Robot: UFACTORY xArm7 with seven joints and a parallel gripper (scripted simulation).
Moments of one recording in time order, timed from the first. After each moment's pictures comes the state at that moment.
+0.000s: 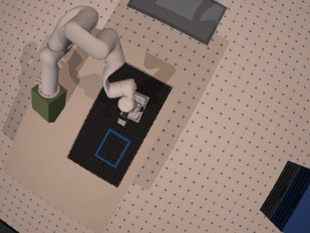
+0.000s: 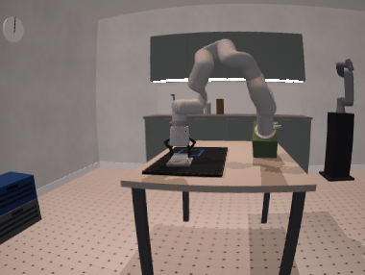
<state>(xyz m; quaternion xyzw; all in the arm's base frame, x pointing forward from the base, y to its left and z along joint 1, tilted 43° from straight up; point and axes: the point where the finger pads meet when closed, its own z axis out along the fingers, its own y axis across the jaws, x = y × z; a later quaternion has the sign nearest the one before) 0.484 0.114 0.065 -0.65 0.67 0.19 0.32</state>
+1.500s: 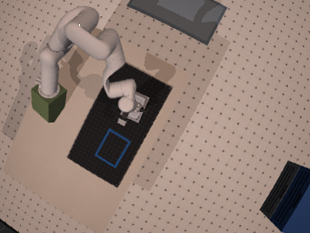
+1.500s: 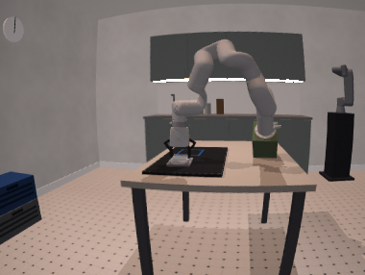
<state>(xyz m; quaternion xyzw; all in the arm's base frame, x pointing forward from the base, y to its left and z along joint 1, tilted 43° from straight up) 0.485 0.116 0.061 -0.65 0.67 0.19 0.32</state>
